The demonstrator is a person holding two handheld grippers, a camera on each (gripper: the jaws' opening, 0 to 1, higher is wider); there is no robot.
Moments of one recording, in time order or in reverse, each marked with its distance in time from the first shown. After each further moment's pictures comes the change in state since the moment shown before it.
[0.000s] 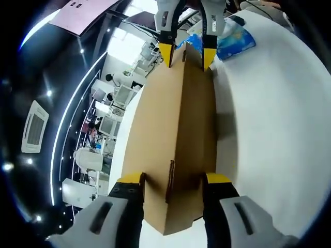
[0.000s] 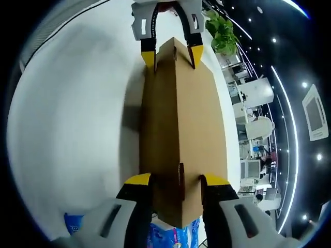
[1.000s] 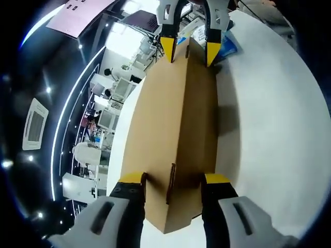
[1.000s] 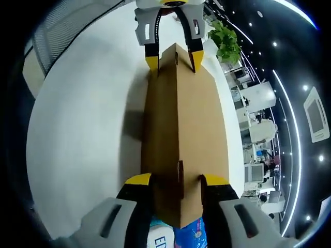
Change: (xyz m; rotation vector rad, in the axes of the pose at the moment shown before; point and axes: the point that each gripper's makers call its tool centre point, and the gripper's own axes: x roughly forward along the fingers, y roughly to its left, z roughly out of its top) left arm -0.051 -0.036 0.016 -0.011 0.067 -0.005; right arm -0.046 0.042 0.017 0.006 -0.053 0.029
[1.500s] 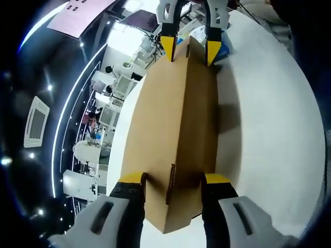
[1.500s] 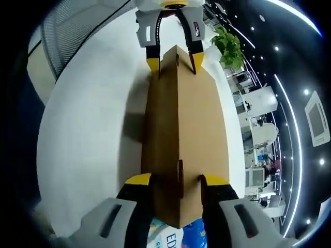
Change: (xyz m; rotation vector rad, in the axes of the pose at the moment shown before) left arm -0.020 -0.017 -0.004 -0.011 0.018 0.004; right arm -0.017 0.018 0.010 -0.021 -0.039 0.014
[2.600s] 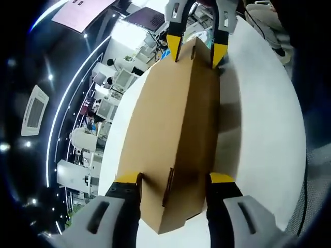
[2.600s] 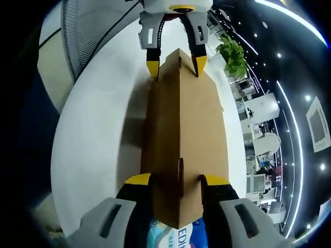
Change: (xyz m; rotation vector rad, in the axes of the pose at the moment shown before) left arm -0.017 -0.023 0.006 -0.099 0.030 -0.050; right arm -0.017 0.016 0.004 -0.021 -0.047 0.018
